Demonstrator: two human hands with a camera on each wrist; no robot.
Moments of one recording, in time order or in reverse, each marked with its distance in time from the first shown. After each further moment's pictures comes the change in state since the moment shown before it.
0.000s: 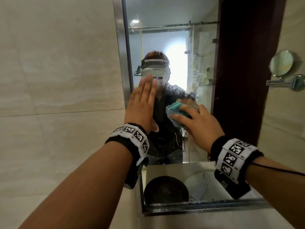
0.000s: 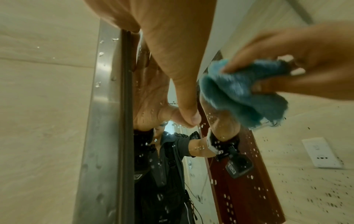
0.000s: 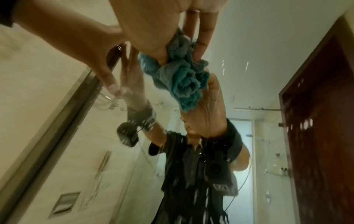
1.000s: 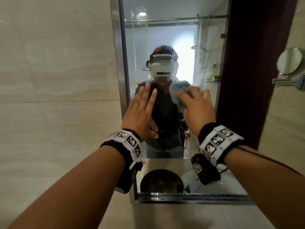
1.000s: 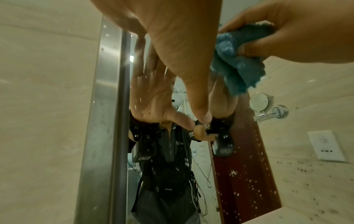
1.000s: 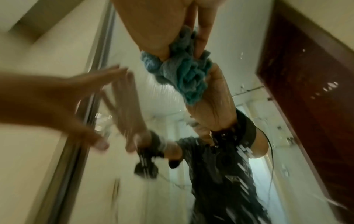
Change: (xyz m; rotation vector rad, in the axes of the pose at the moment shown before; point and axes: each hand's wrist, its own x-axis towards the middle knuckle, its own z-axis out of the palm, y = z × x) left_hand -0.033 0.023 0.012 -0.009 -0.087 0.027; right_hand 0.015 0.006 -0.006 0.137 0.078 0.272
